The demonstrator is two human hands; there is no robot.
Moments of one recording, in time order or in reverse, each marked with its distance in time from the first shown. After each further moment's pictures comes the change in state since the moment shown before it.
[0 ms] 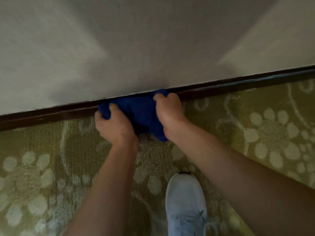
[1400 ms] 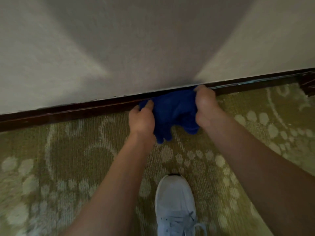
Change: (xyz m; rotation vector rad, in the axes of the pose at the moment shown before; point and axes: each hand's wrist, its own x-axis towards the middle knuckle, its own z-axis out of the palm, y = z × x) left_hand -0.058 0.002 0.039 -0.062 -0.577 -0.394; right_hand 0.062 -0.005 -0.094 0.217 0.256 0.057
